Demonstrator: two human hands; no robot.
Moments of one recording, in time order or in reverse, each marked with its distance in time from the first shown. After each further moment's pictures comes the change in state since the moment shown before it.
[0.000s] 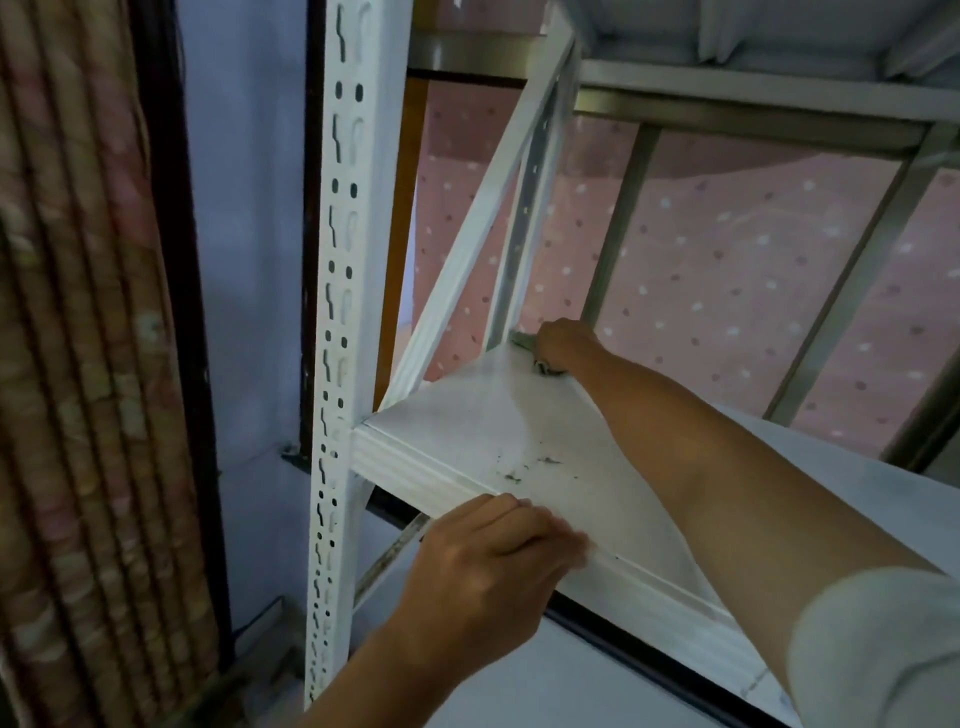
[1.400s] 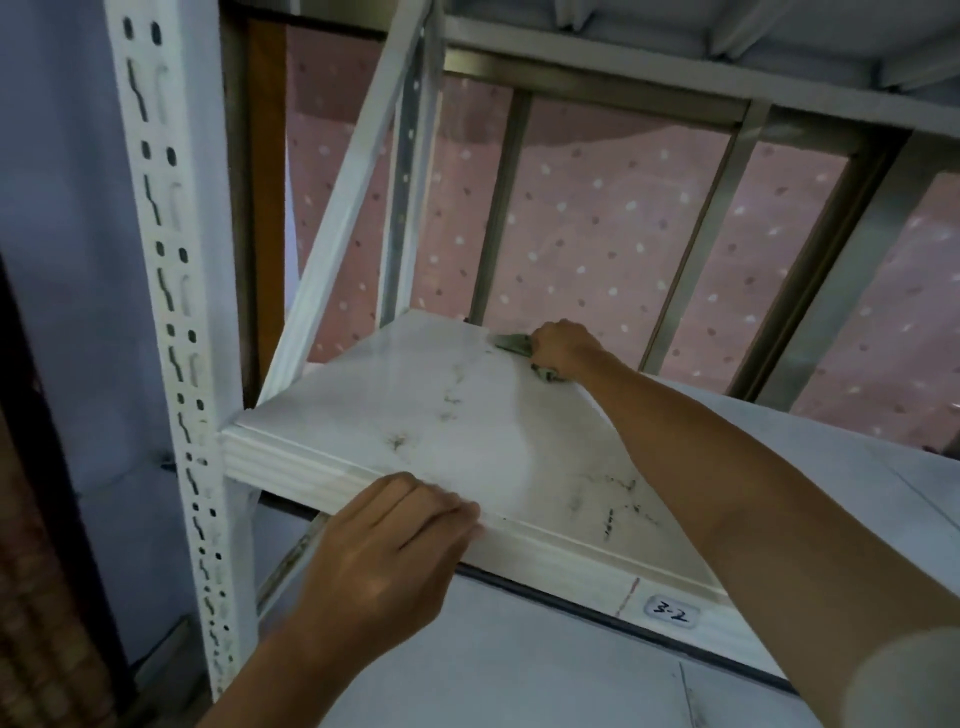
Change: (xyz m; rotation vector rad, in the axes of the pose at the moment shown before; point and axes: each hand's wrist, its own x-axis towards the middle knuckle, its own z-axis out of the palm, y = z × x) left_hand -0.003 0.001 0.004 0.014 0.005 0.094; right_hand -0.073 0.127 0.035 0.121 0.019 0.128
